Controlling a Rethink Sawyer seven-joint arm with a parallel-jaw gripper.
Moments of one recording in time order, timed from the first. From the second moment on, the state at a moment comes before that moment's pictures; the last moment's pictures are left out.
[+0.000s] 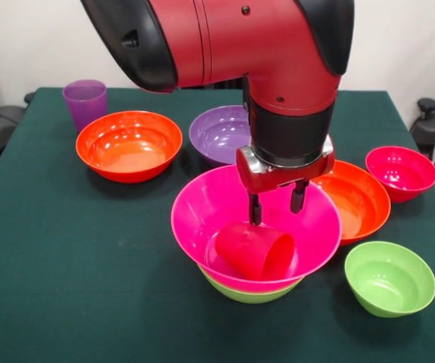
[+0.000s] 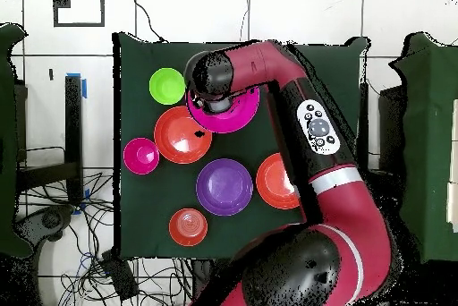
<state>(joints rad) -0.54 -0.39 0.79 1.20 -0.75 1.15 1.70</state>
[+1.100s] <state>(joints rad) -0.44 -0.44 0.65 0.94 -0.66 1.34 1.72</state>
